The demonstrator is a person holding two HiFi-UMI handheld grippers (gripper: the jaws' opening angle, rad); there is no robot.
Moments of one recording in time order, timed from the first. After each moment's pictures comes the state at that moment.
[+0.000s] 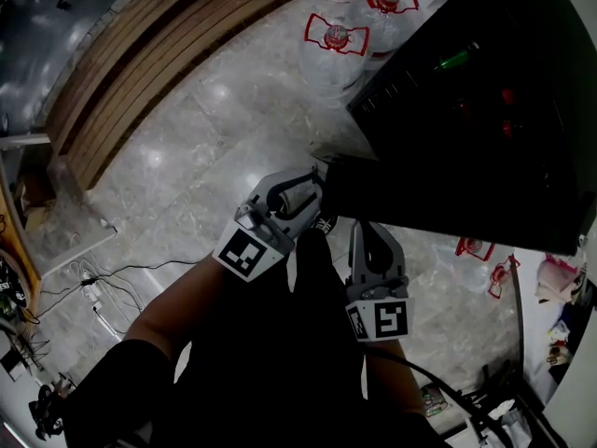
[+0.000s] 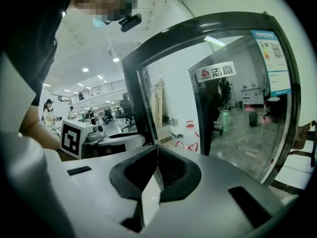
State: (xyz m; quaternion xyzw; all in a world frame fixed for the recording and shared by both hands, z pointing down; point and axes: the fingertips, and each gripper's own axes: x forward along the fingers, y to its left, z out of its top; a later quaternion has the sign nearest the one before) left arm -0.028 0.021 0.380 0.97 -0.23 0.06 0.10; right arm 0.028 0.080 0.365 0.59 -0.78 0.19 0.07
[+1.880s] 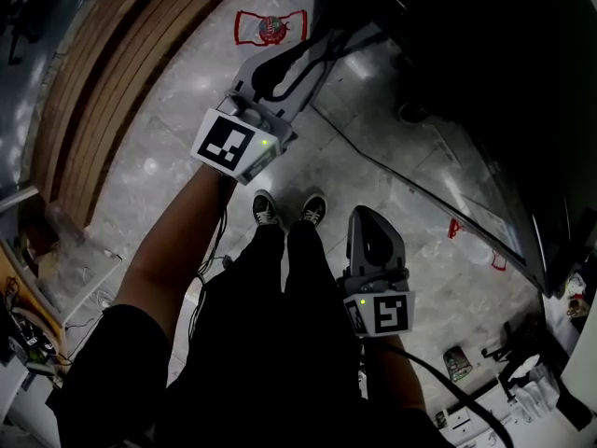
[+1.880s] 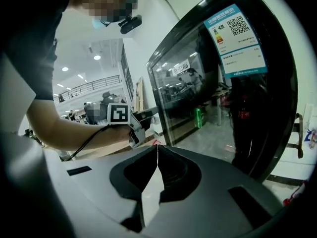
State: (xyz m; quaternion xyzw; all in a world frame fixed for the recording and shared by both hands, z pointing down) left arm 0.130 -0.196 0.384 0.97 -0.21 -0.01 0.07; right arm 0.138 0.028 0.405 0.66 -0.71 0.22 0.07
